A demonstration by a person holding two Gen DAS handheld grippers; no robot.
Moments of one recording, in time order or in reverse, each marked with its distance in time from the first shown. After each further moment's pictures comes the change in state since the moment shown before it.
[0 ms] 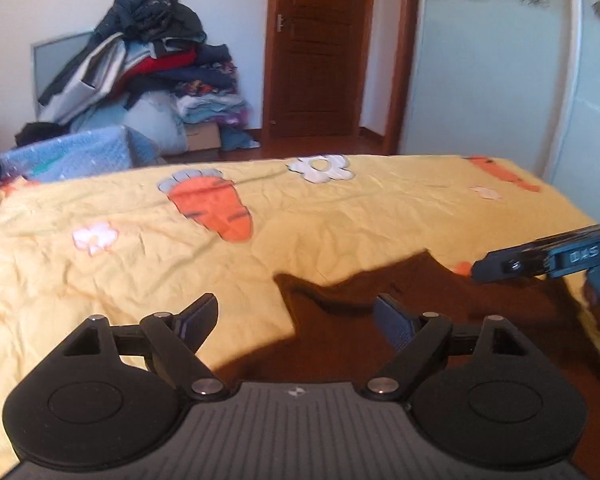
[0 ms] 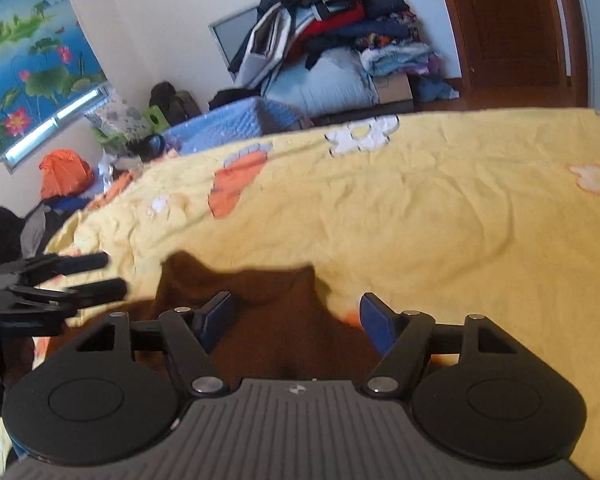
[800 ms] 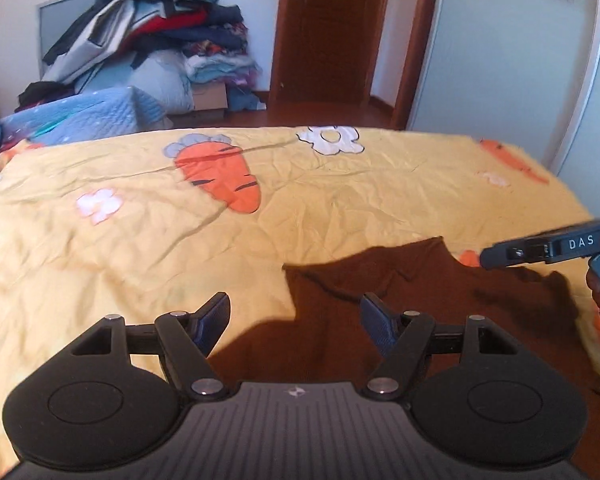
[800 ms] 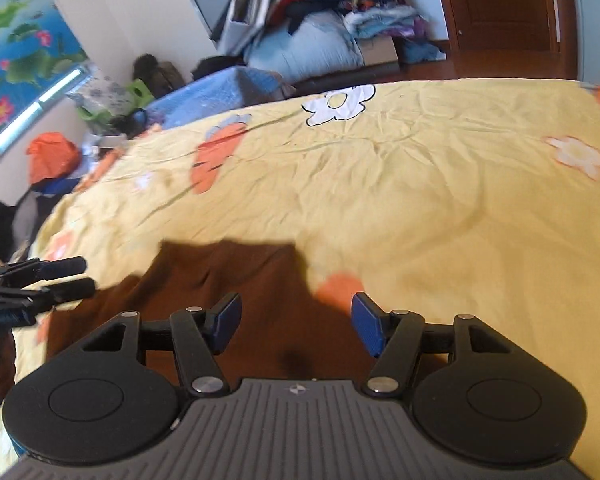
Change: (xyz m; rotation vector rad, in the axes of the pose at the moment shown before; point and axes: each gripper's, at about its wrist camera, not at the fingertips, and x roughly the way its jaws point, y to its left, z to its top) left arm 0.032 0.002 0.033 -0.041 0.123 0.019; right arm 0.019 -0.013 0.027 0.051 0.112 -0.025
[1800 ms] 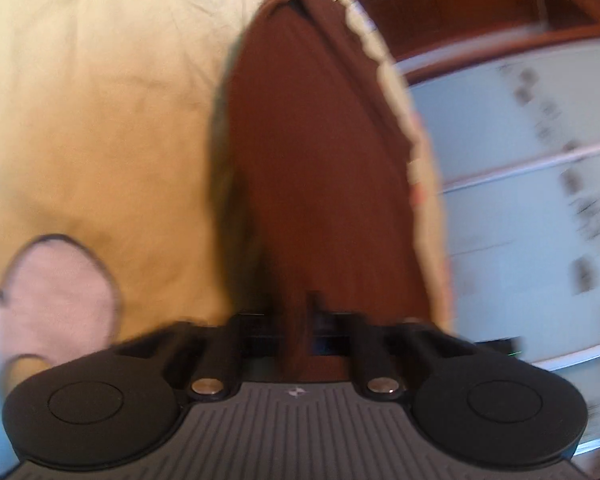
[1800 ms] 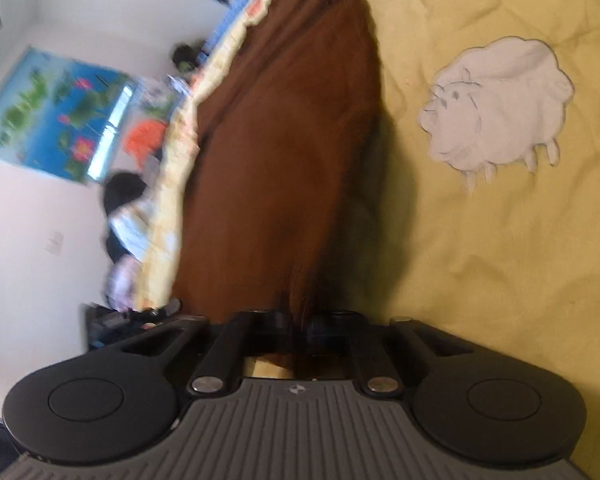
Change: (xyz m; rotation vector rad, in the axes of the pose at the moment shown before) left arm -0.261 -0.023 -0.372 -0.802 0.203 -0.426; right arm -0.234 0.015 -0.357 0.406 0.201 0.374
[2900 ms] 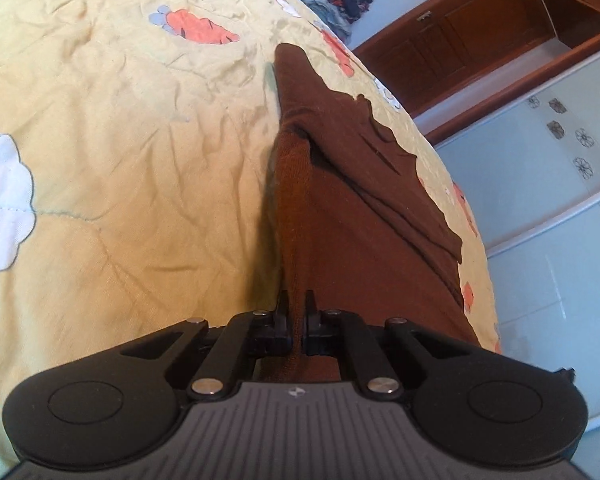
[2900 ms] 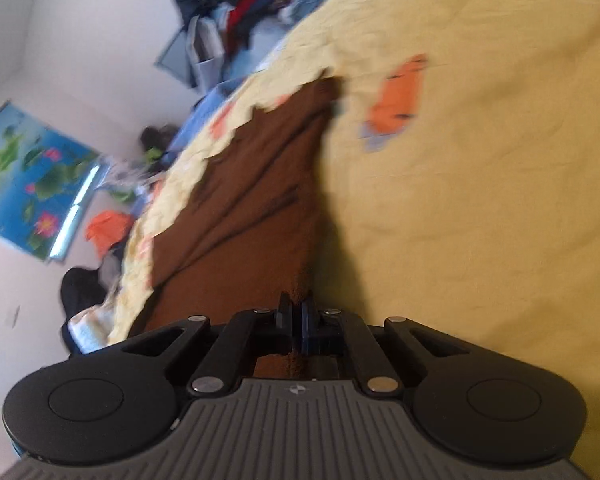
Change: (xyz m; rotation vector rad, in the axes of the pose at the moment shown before) left arm 0.018 -0.014 0.125 0.081 -0.186 0.131; right arm -0.014 -0.028 0.116 0.044 -0.286 -0.126
